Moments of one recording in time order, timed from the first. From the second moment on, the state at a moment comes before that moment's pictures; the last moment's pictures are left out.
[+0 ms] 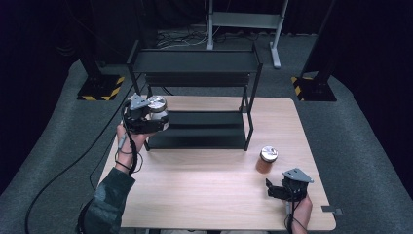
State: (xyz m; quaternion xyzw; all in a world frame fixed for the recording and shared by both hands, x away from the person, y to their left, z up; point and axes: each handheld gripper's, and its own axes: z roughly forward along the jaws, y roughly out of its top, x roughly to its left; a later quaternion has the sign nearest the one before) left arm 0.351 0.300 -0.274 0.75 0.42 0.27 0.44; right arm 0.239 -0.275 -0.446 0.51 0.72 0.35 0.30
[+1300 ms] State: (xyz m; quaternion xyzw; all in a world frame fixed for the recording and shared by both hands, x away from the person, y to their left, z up) left arm 0.360 0.292 -0.242 0.74 0.40 0.28 0.45; right arm 0.239 -0.276 -0.446 0.51 0.72 0.35 0.31
